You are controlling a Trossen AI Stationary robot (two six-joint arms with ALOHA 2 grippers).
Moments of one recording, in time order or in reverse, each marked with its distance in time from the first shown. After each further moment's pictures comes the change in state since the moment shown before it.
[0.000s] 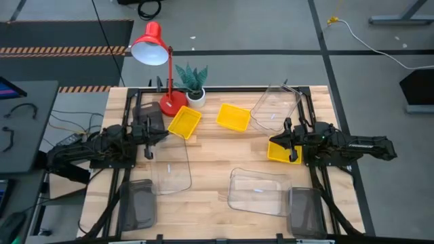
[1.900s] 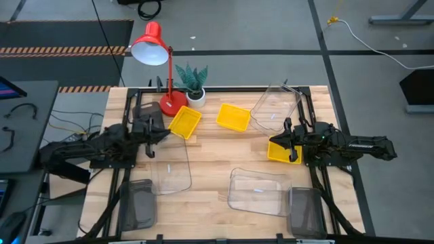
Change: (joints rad) left arm -0.002 0.184 0.001 0.211 -0.012 -0.129; right arm 0.000 0.000 0.000 0.000 0.000 0.000
